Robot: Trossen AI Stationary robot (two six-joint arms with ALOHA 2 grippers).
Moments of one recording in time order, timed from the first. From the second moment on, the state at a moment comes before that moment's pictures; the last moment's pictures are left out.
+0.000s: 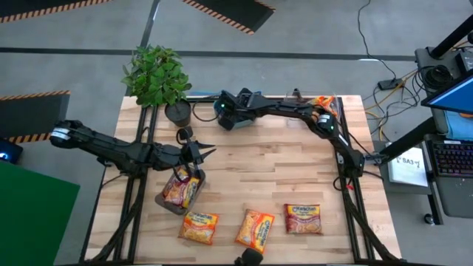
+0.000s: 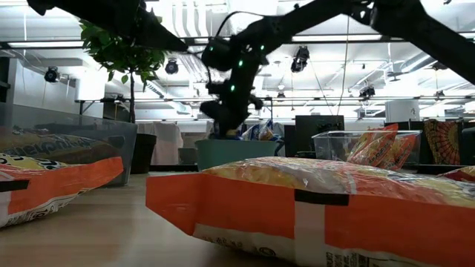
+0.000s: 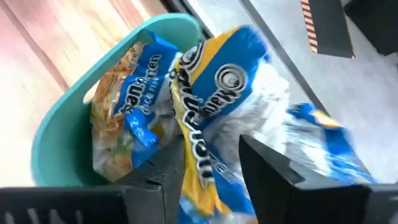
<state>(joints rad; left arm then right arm) -0.20 1.06 0.63 0.11 -0.60 0.15 -0.35 2.27 2.04 -0.74 0.42 0.09</state>
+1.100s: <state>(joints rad) -0.22 1.06 0.65 0.10 -0.60 0.15 -0.44 2.23 1.58 0.09 0.28 0.16</state>
